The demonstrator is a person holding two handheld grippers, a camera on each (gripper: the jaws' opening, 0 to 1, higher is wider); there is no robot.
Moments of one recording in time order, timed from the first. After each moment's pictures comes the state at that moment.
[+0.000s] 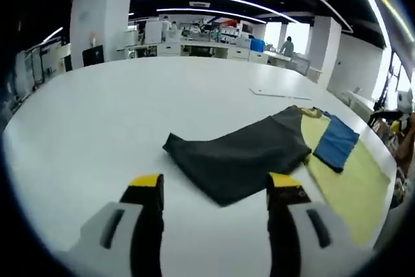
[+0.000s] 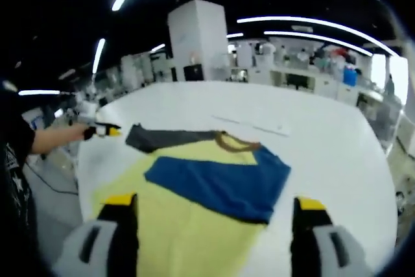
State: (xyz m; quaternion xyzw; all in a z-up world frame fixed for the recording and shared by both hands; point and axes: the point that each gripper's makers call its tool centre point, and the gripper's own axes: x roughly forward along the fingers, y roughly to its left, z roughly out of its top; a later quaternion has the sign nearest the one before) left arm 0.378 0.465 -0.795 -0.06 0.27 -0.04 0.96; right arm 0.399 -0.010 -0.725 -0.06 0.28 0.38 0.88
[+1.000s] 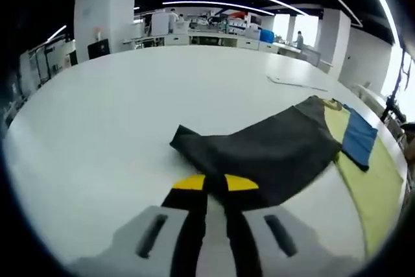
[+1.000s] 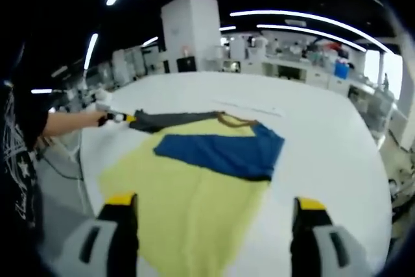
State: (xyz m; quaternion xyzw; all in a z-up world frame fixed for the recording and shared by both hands) left arm 0.406 0.495 -0.833 -0.03 0.31 -0.01 0.95; right arm 0.339 -0.040 -0.746 -0.07 0.31 0.34 0.88
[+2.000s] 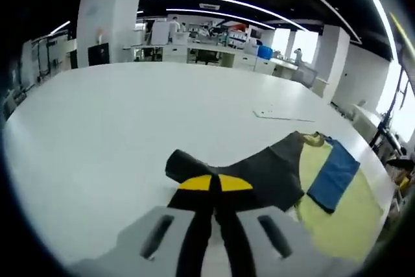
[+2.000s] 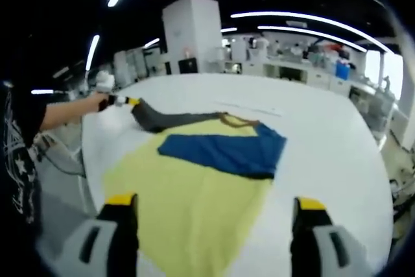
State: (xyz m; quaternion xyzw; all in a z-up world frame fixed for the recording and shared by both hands) left arm 0.435 0.457 -0.747 -0.08 0.26 -0.03 0.96; right arm 0.331 -0.041 -0.746 -0.06 0.30 0.35 0.88
